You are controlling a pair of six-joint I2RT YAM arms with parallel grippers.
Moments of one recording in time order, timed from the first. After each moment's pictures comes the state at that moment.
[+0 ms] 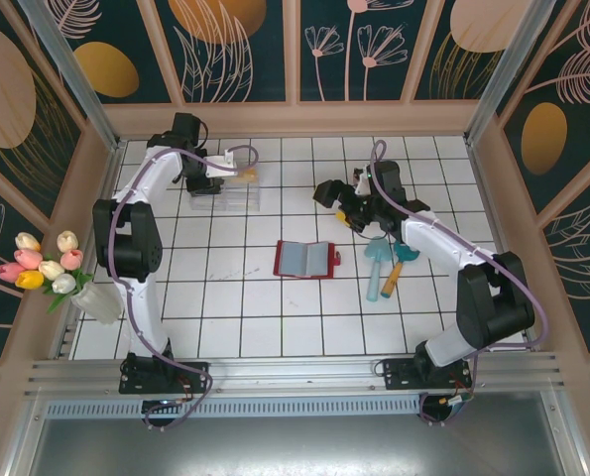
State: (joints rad) left arm -0.12 2.10 1.83 -0.87 0.12 1.26; right arm 0.39 1.52 1.02 -0.17 -0.52 0.86
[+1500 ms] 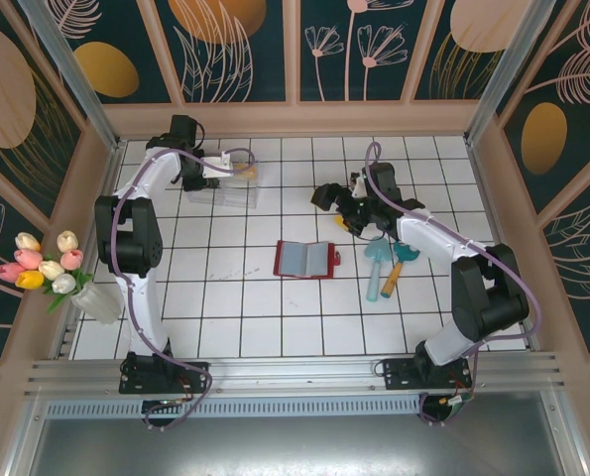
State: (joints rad) left arm -0.09 2.14 1.83 -0.80 0.09 1.31; right arm 0.40 1.57 1.03 -0.19 -0.52 0.86
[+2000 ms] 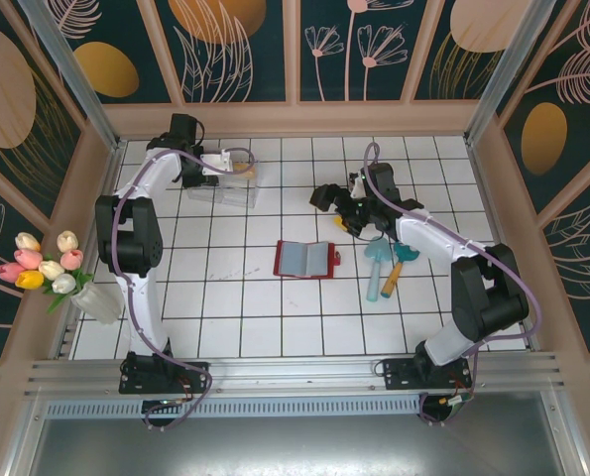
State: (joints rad) left arm -0.09 2.14 1.81 -0.72 0.04 1.34; right arm 0.41 1.57 1.03 -0.19 -0.52 0.86
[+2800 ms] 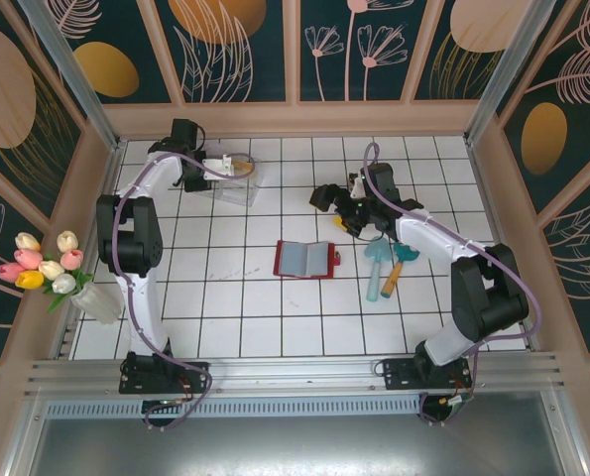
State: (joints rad) left arm -0.09 2.14 1.77 -0.71 0.11 1.36; right arm 0.41 1.57 1.03 -0.19 -0.52 0.86
